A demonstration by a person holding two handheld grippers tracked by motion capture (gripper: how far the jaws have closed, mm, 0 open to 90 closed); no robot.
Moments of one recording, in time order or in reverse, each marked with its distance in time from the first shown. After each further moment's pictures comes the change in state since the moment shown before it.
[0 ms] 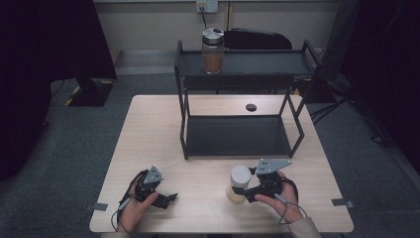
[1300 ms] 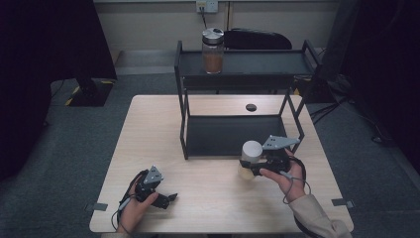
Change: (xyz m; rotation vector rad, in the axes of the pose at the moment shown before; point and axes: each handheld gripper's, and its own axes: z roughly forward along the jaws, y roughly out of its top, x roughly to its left) left arm 0.000 0.000 0.000 0.001 0.000 0.000; right arm -0.017 0.047 -0.022 0.001 -0.166 0.049
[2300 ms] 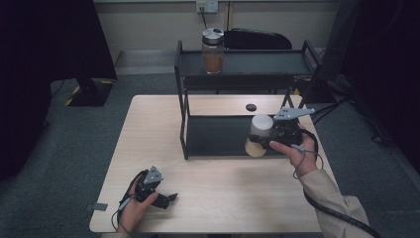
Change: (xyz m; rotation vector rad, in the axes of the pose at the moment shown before) left arm 0.000 0.000 0.000 0.001 0.000 0.001; right arm -0.030 0.061 -0.031 -0.031 -0.041 0.010
